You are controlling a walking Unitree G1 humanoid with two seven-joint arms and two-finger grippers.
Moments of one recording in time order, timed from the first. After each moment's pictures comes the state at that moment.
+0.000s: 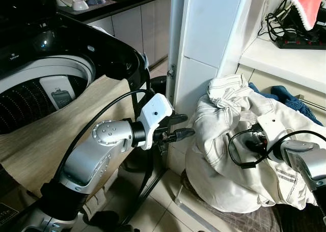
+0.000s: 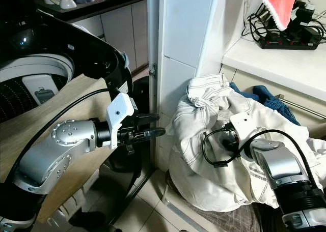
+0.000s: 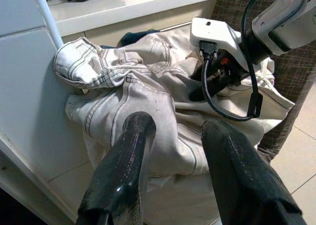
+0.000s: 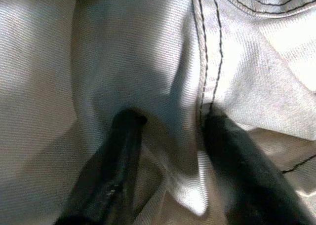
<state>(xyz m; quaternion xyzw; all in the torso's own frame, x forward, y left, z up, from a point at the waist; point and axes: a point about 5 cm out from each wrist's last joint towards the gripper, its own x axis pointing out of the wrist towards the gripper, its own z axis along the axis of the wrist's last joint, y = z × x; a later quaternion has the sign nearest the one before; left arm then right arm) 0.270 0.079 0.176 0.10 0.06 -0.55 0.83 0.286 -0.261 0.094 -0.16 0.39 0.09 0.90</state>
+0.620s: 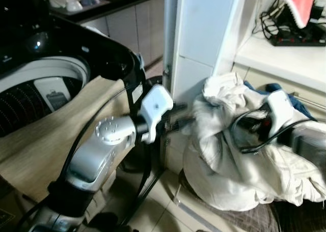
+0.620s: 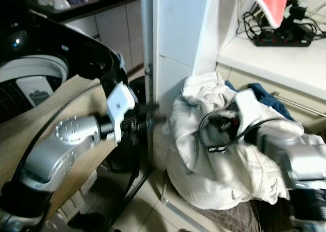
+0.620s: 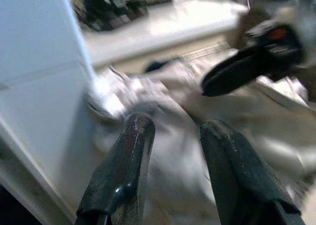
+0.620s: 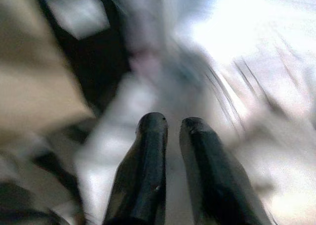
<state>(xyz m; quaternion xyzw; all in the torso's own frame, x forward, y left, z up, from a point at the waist) 0.283 0.074 0.190 0.09 0.00 -0.49 0.87 0.281 -0.232 0.174 -0.01 0.20 0.29 0.94</state>
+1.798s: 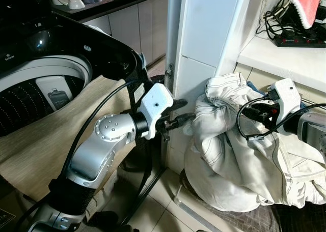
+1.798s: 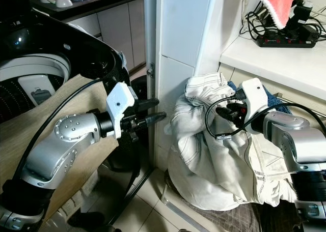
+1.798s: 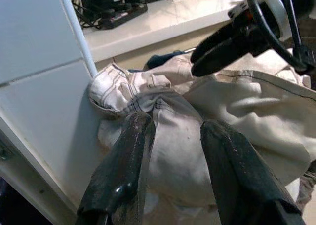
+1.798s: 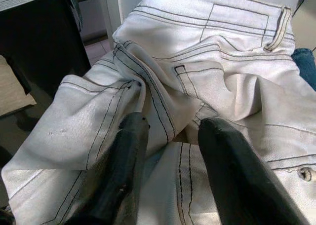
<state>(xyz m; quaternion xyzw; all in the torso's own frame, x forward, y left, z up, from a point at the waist) 0.282 0.076 0.184 0.12 0.01 -0.50 0.86 0.306 -0.253 0.174 -0.08 0.24 0.21 0.94</state>
